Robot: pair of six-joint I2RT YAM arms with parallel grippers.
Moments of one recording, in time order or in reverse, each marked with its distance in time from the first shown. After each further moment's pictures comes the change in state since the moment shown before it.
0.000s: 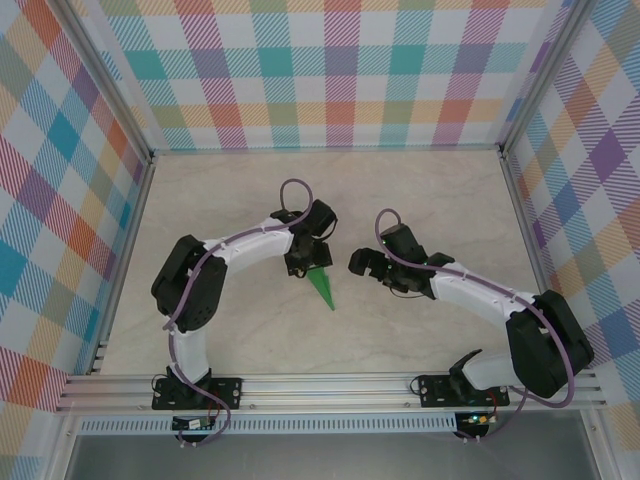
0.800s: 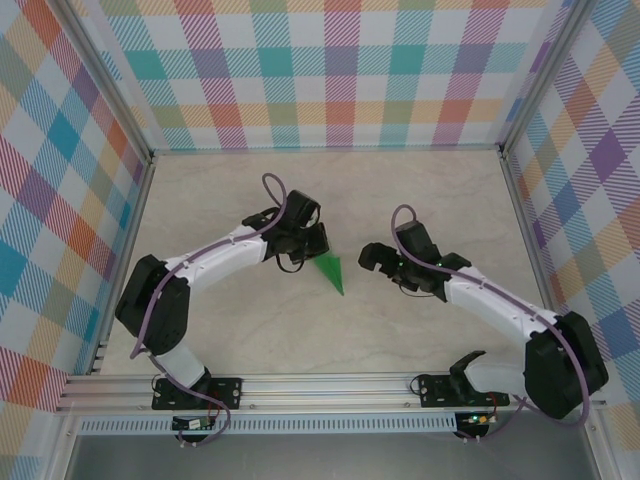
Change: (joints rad) left arm 0.050 -0.243 -0.160 0.343 0.224 0.013; right arm -0.048 -0.139 0.016 -0.092 0.018 0.019
